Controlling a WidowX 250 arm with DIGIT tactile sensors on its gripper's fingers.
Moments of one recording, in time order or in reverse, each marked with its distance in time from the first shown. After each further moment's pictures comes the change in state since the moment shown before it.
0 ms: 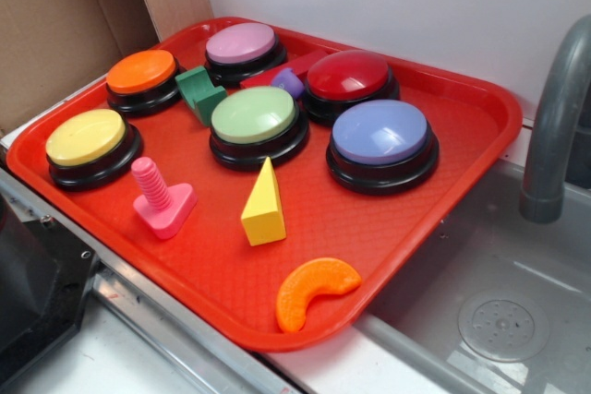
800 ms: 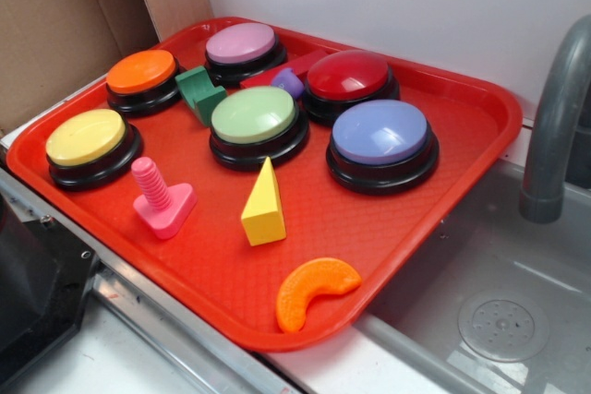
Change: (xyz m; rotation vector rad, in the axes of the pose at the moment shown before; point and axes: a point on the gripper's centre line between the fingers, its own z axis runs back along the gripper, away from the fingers) arm 0.011 -0.046 -0.024 -0.110 0.027 0.146
